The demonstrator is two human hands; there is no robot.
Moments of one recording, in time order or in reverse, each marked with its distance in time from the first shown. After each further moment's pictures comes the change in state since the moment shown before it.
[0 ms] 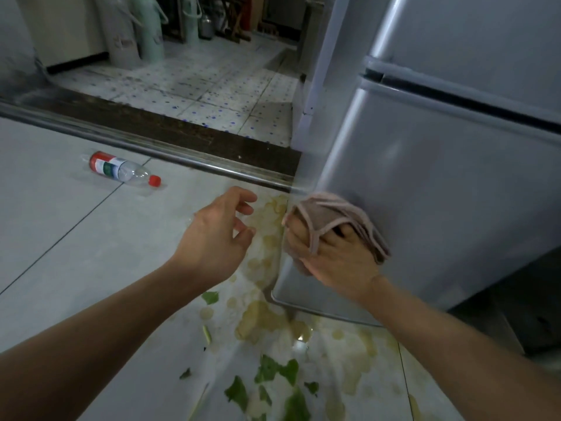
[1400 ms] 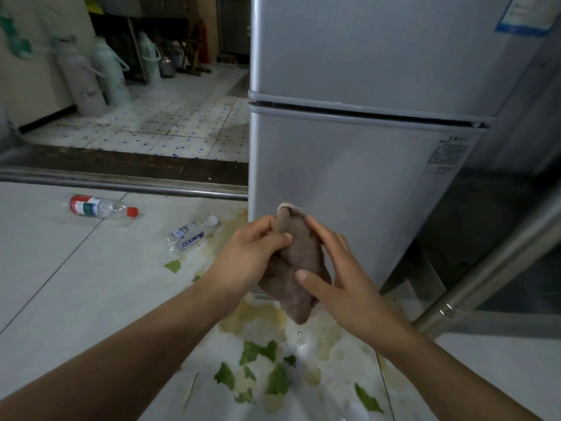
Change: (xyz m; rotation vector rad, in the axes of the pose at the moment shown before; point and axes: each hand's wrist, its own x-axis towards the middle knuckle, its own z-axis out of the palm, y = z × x) left_hand -0.061 0.118 0.024 -0.748 -0.347 -0.147; right_hand -0.110 -0.008 -0.117 1.559 0.147 0.694
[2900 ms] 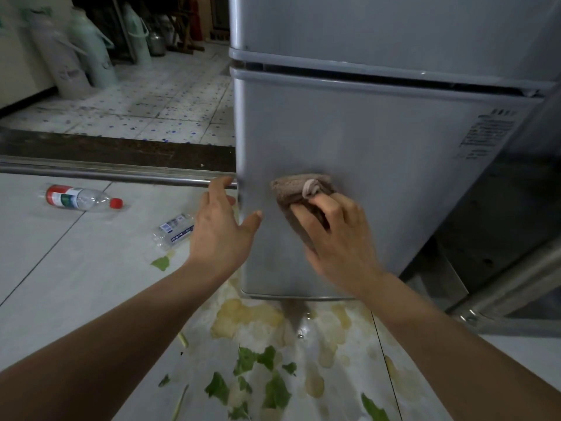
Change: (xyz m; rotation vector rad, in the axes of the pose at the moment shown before) left_hand 0.073 -0.041 -0.021 0.668 0.468 0.091; right_hand 0.080 0.077 -0.005 -1.102 0.440 -0.651
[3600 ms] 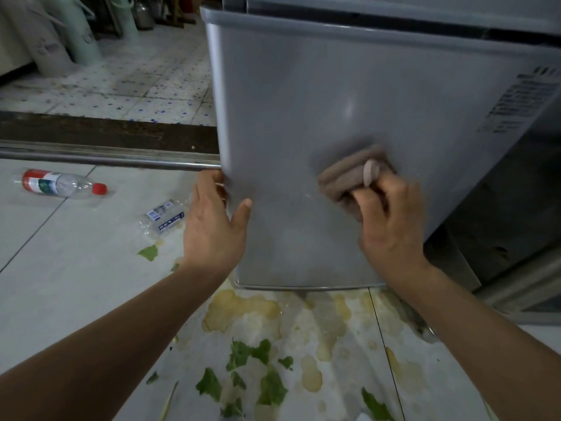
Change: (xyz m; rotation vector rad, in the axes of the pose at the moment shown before) left_hand 0.003 -0.022 0.030 -0.041 0.066 0.039; right_hand -0.030 0.051 0.013 -0.021 0.203 0.124
